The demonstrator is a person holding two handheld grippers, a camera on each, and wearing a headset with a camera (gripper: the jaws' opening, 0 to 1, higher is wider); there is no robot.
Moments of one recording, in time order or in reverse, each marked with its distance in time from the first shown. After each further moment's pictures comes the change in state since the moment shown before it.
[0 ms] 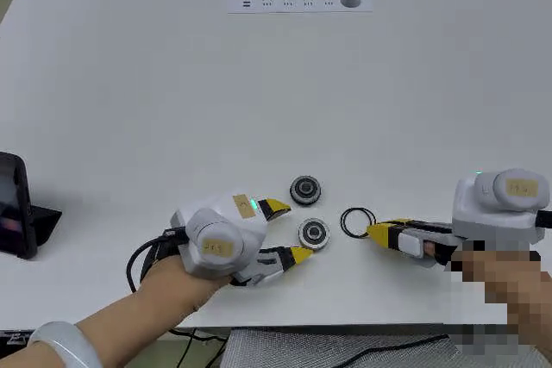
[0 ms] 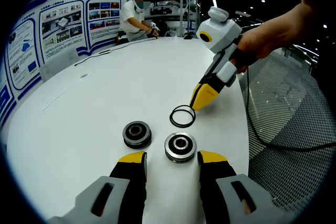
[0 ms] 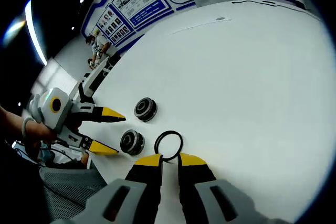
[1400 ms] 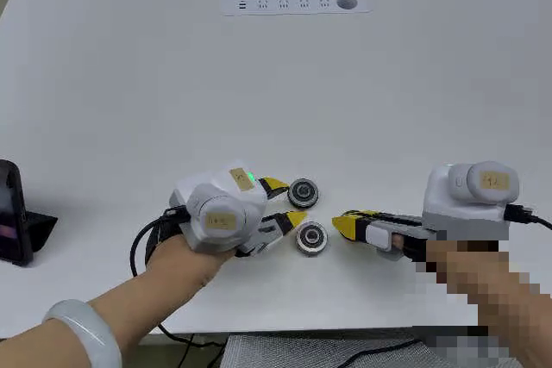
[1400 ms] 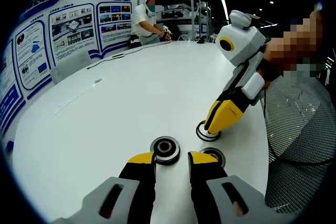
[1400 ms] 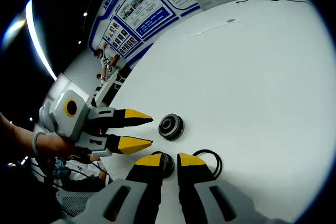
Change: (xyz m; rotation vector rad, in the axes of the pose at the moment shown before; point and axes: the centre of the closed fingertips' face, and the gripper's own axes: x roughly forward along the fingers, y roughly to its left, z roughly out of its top) left arm 0.008 0.041 0.023 -0.012 -0.030 0.102; right arm 0.020 0.039 0.031 0.175 -0.112 0.136
